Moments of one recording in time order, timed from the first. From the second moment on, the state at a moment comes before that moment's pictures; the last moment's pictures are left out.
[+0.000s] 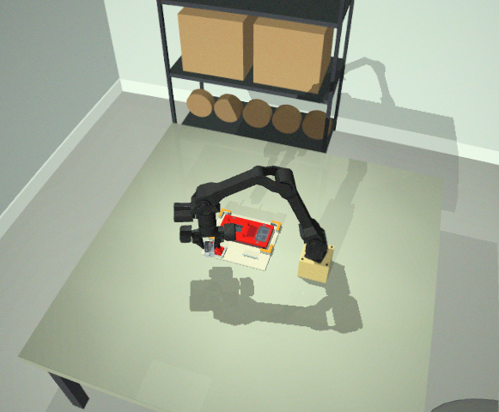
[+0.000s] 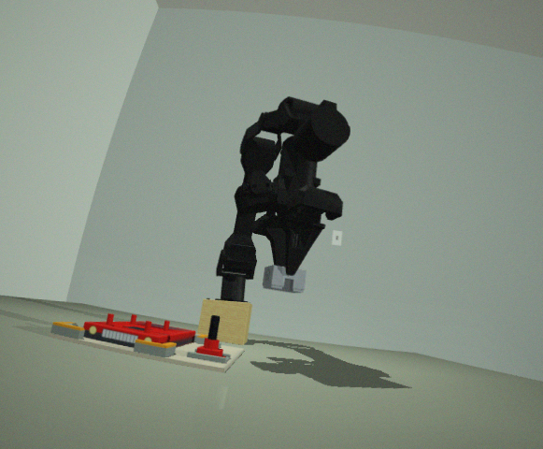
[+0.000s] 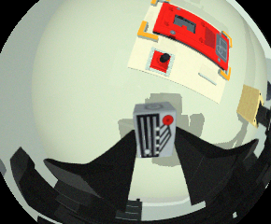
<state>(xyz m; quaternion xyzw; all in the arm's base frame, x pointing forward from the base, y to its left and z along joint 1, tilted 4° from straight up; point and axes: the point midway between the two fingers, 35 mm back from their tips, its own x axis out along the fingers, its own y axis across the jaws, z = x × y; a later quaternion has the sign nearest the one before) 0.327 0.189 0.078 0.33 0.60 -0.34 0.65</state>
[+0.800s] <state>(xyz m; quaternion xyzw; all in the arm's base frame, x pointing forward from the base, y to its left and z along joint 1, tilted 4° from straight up) 0.350 0.115 0.059 0.18 0.65 -0.21 0.70</state>
